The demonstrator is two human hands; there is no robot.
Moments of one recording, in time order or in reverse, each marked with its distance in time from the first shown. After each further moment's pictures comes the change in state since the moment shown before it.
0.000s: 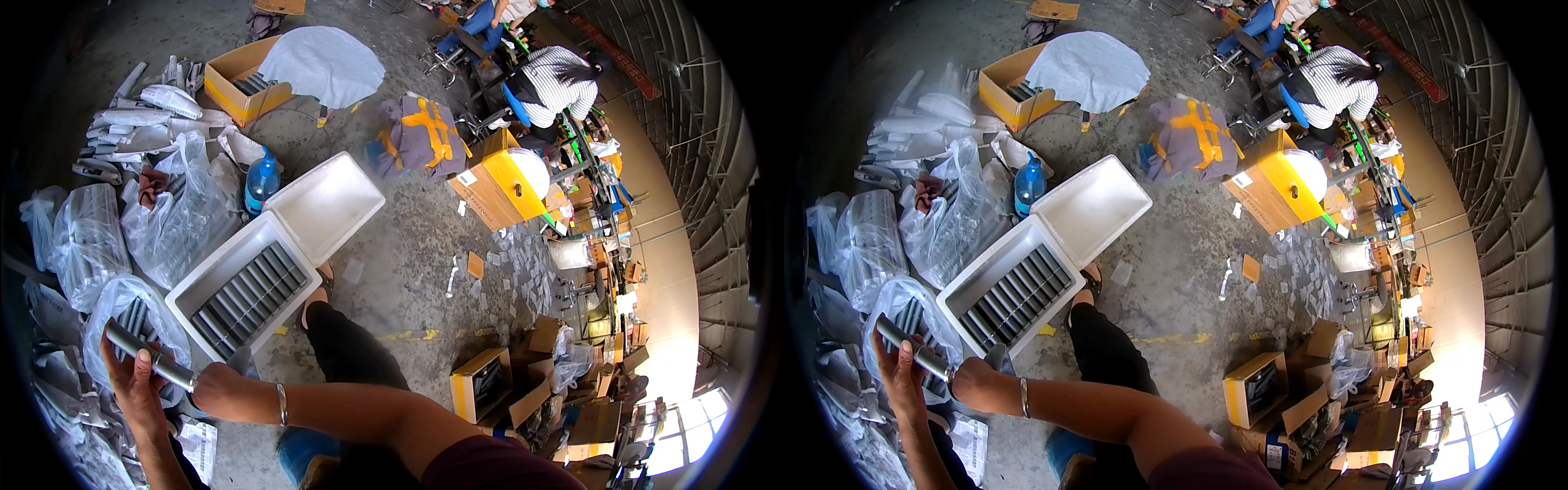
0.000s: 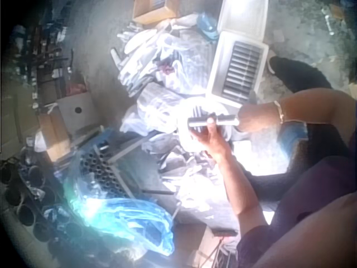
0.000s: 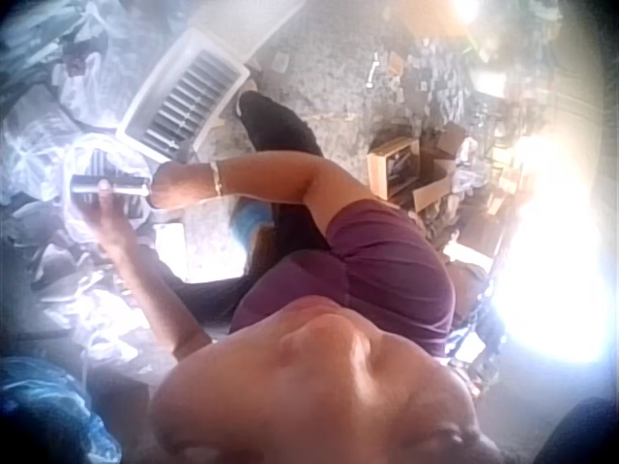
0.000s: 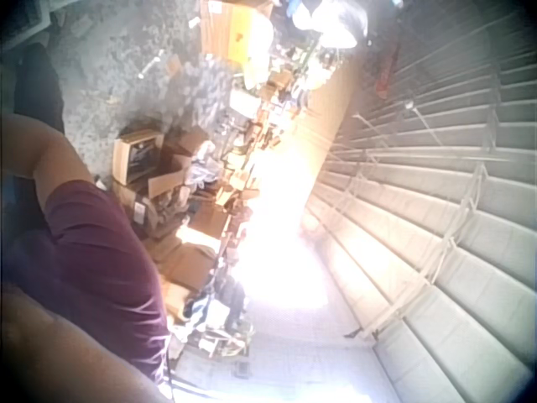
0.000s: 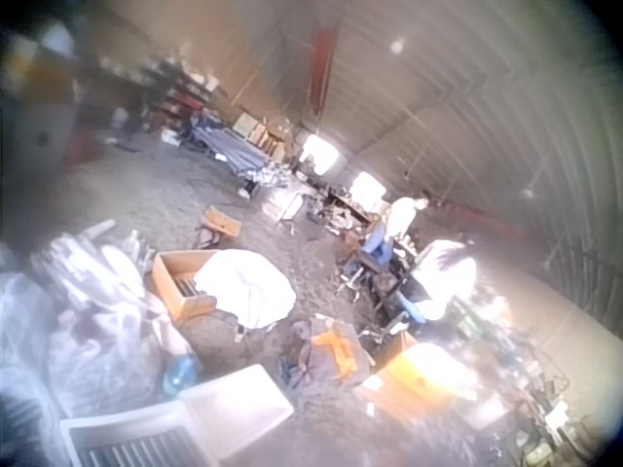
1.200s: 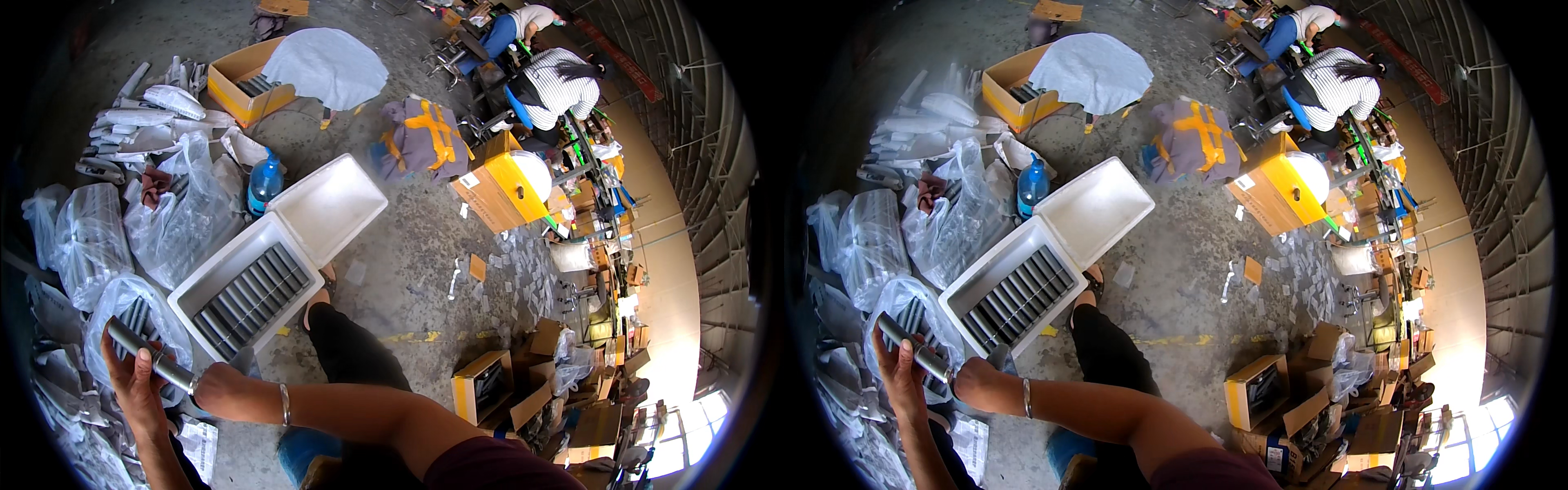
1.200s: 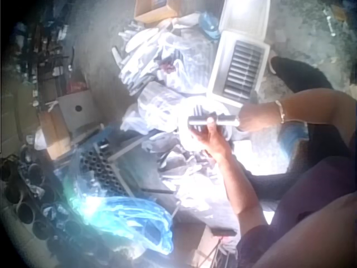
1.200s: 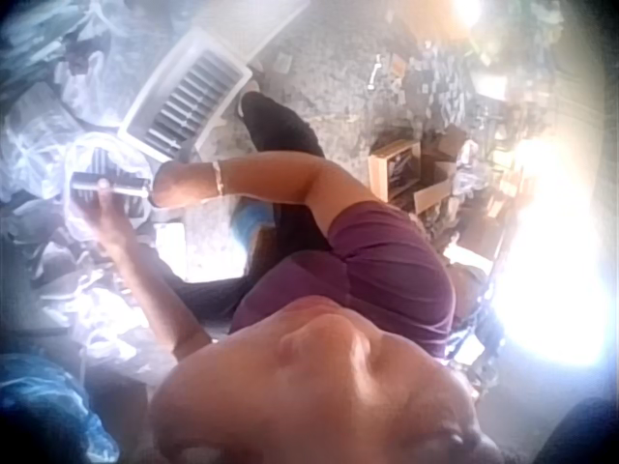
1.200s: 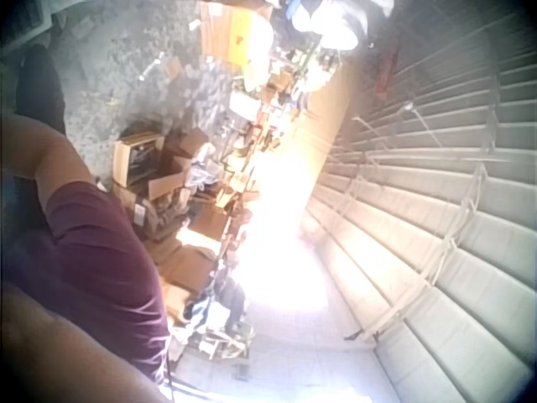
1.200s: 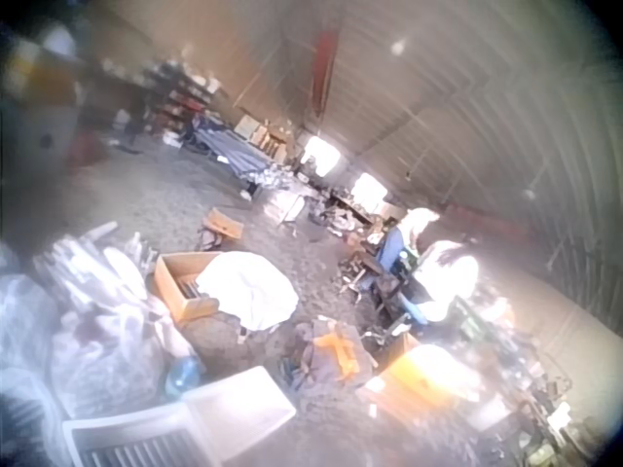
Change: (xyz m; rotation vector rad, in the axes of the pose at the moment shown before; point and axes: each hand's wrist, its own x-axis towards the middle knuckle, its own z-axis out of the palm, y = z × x) left_hand 0.001 0.000 0.001 -0.024 0.036 0.023; right_hand 0.001 0.003 0.002 0.031 -0.045 -0.005
